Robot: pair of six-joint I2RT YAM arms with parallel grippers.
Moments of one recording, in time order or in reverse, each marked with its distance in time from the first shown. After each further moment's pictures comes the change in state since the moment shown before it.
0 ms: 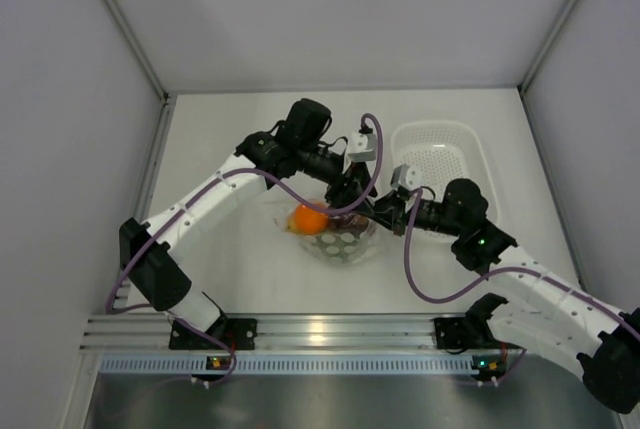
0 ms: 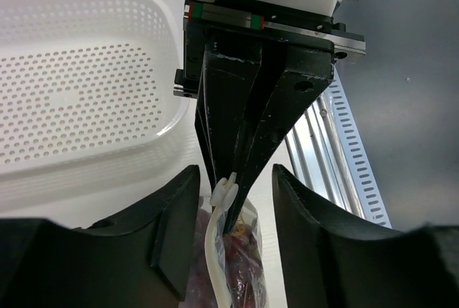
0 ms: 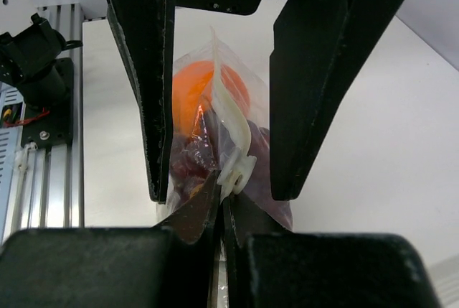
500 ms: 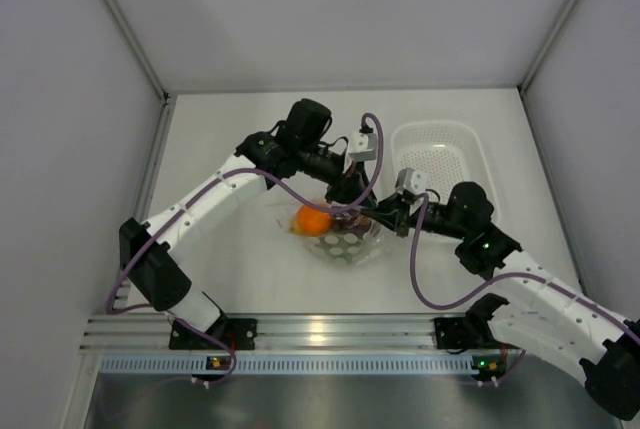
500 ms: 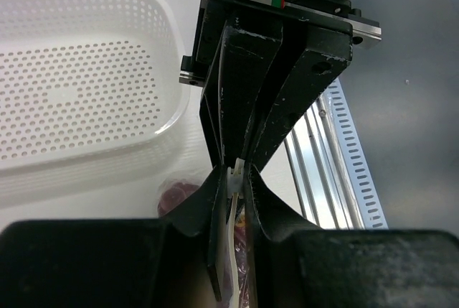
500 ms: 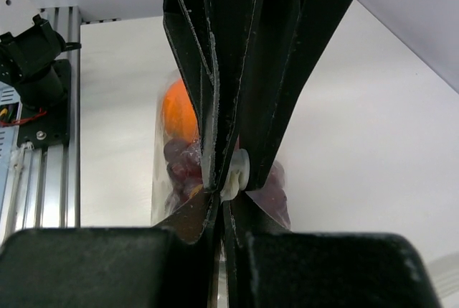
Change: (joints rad) left arm 0.000 -0.001 0.000 -0.001 -0.015 -0.017; right arm -0.004 -0.044 -0.016 0.000 -0.004 -0.021
